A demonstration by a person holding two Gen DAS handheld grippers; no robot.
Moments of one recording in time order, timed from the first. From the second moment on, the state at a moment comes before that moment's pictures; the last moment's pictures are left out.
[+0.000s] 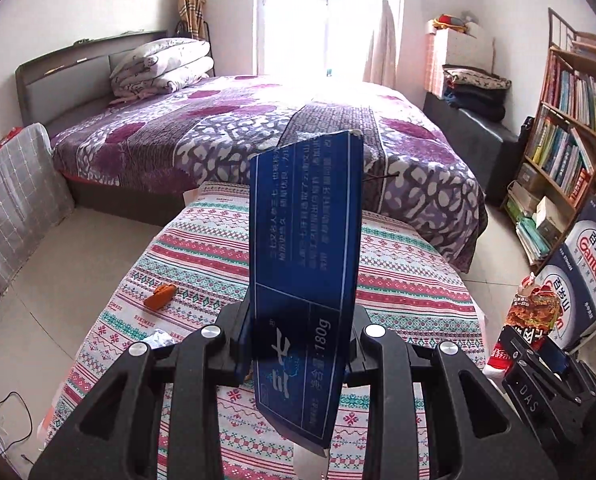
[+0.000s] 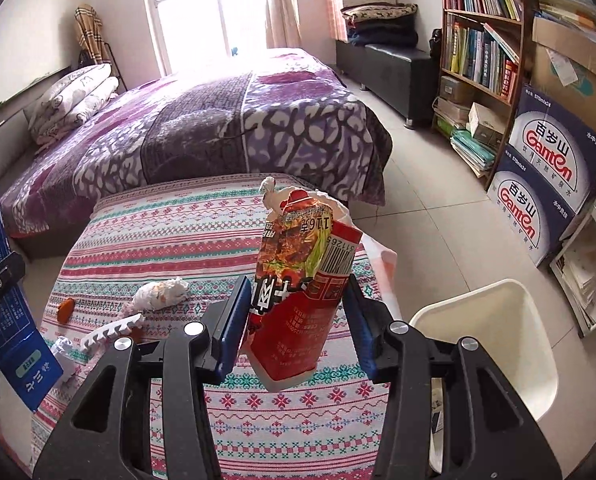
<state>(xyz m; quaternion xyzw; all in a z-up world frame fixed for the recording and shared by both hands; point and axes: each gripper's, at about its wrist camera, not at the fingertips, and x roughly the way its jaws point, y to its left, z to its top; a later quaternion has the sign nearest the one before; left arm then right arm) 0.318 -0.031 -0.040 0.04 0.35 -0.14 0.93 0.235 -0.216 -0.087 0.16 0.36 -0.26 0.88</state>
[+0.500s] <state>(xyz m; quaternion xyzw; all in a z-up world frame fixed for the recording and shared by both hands) 0.286 -0.116 -0.046 0.06 0.35 -0.21 0.91 0.186 -0.291 -0.081 0.20 0.36 -0.32 0.85</state>
